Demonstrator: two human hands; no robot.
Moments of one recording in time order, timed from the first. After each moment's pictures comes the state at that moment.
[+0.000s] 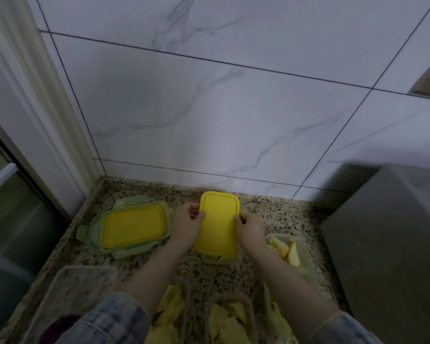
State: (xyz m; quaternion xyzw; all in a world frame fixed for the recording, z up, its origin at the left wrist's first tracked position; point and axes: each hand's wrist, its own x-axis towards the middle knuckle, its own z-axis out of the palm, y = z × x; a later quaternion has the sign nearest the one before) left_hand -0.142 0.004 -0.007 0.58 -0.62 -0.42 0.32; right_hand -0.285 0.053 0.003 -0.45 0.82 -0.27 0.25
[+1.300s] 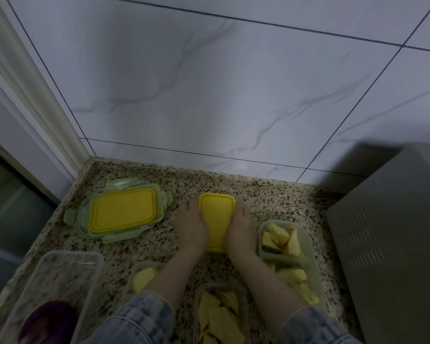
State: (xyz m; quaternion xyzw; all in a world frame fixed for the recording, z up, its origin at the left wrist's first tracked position) left_hand -0.183 0.028 -0.061 0.65 -0.65 -0.30 0.26; right_hand -0.280 0.062 -0.058 -0.47 0.85 -0.18 0.17
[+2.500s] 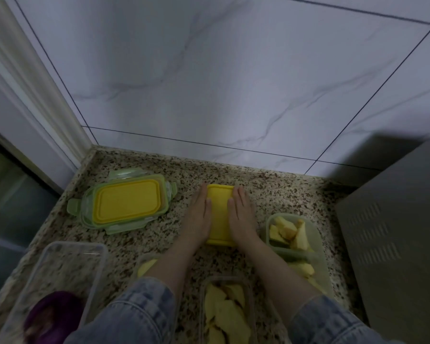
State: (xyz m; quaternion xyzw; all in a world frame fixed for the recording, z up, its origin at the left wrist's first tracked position) left_hand -0.170 0.017 -0.080 0.54 -0.70 -0.40 0.24; right_hand -0.288 0.049 -0.076 -0.53 0.76 -0.25 0.28
